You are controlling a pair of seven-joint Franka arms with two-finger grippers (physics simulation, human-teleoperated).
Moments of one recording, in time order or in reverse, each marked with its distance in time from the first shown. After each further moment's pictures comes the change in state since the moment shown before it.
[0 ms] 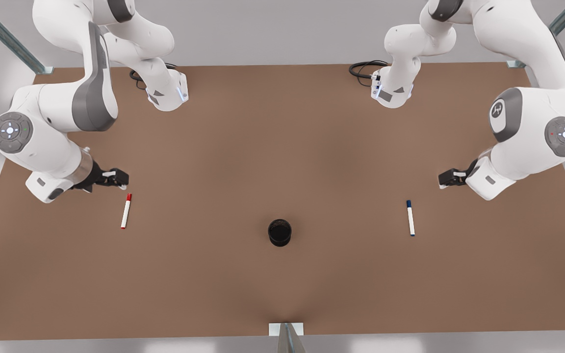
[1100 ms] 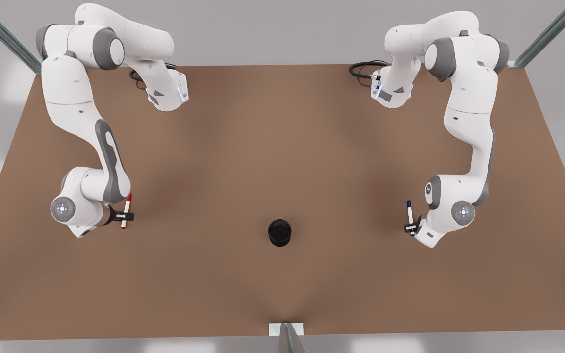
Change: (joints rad) left arm 0.023 0.432 0.016 -0.351 0.028 0.778 -0.153; right arm -0.251 0.347 0.008 -0.473 -0.008 0.696 -0.072
